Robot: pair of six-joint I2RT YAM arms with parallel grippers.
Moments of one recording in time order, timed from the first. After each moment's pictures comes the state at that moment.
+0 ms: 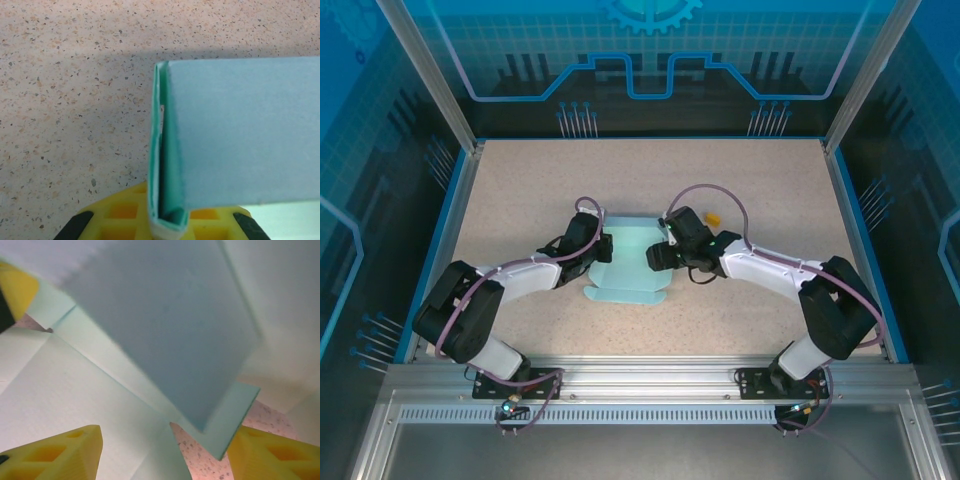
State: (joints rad) left arm -0.47 1.53 0.70 0.10 -0.10 -0.38; right arm 0.71 1.56 0.98 -0.34 0.00 0.40
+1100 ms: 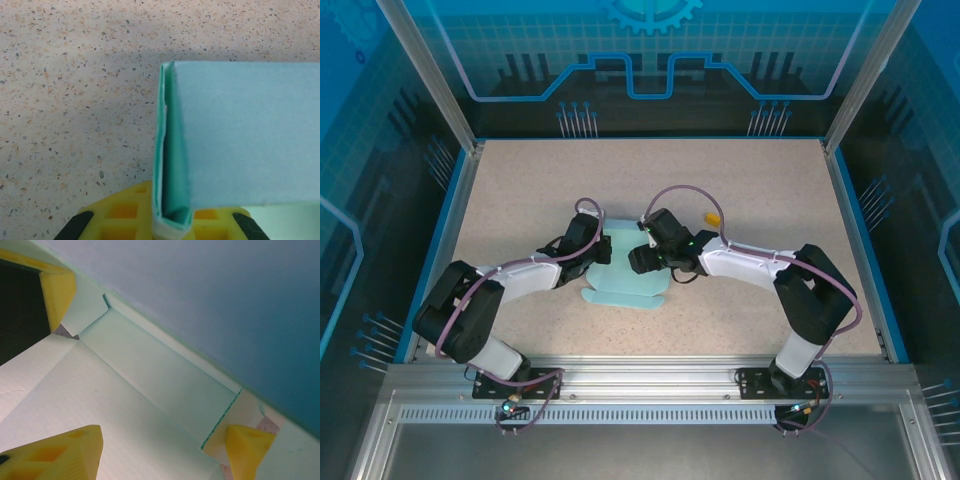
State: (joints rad) left arm -0.47 1.53 0.70 0.07 -0.11 -0.38; right arm 0.78 1.70 1.07 -0.29 0.01 0.38
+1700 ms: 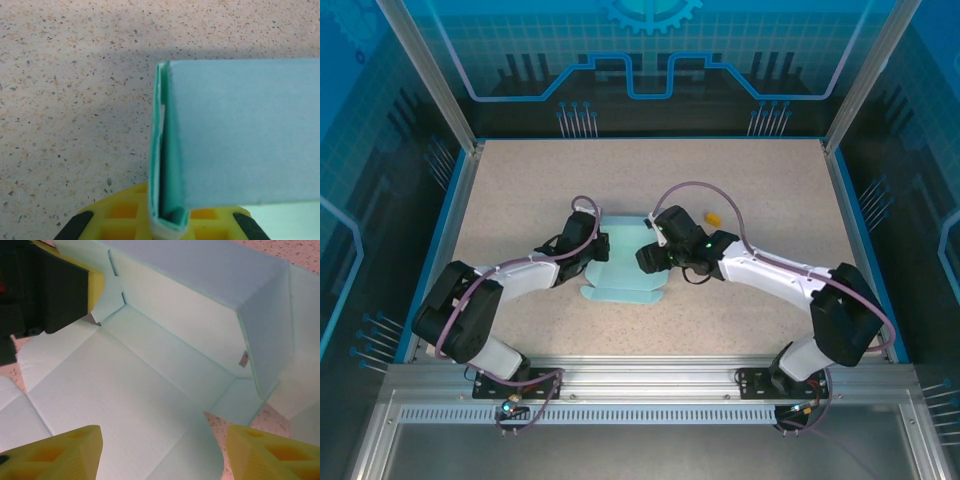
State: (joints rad) left arm -0.44 1.52 0.70 0.09 -0.11 -0.38; right arm 0.79 1.51 1.04 -0.41 0.03 0.31
